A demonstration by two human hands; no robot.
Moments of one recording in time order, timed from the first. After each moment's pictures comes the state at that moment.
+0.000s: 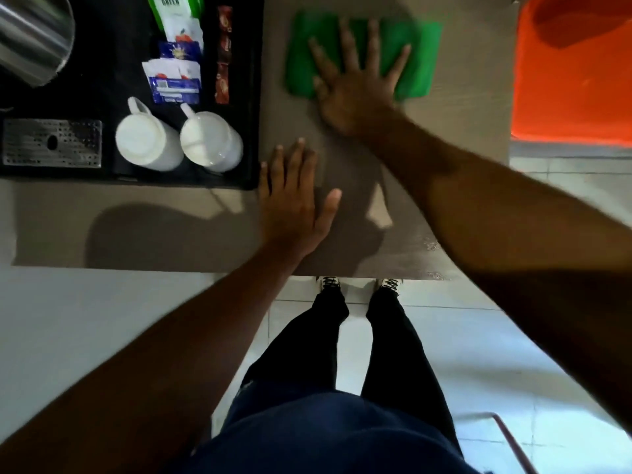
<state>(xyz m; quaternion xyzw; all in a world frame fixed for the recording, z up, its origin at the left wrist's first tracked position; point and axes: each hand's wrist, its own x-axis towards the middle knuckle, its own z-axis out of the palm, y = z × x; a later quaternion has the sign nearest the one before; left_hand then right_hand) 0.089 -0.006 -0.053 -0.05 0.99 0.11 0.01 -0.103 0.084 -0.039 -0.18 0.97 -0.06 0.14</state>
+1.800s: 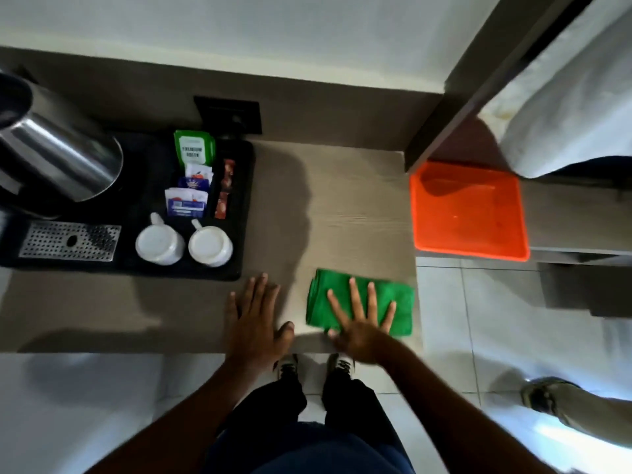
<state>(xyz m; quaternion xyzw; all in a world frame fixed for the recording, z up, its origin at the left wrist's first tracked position) 0.144 -0.014 -0.007 -0.08 0.96 0.22 0.14 0.087 0.216 -0.017 -0.15 0.92 -0.02 0.35</state>
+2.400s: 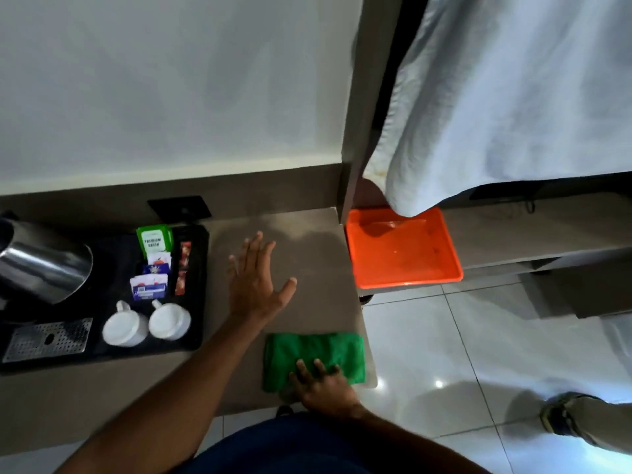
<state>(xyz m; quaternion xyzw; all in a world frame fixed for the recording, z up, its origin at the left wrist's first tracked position) -0.017 0.069 0.130 -0.02 0.97 0.25 0.01 0.103 0.246 0.036 -0.31 0.89 0.05 0.32</state>
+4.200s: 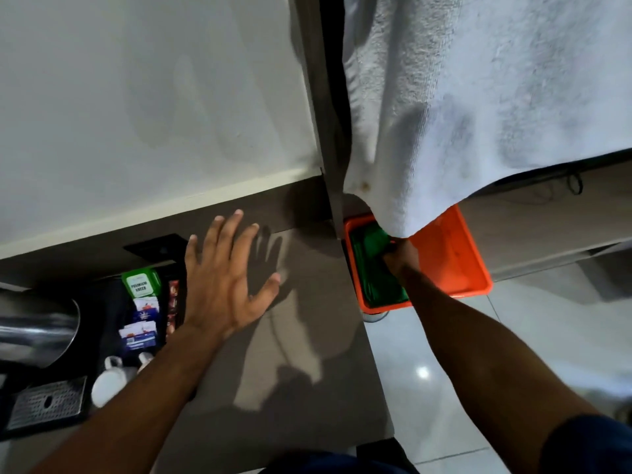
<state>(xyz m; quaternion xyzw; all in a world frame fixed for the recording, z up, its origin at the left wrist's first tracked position) -0.100 0.078 0.182 0.09 0.99 0.04 -0.07 -0.180 0.381 0.063 0.22 0.84 -0.44 0.21</state>
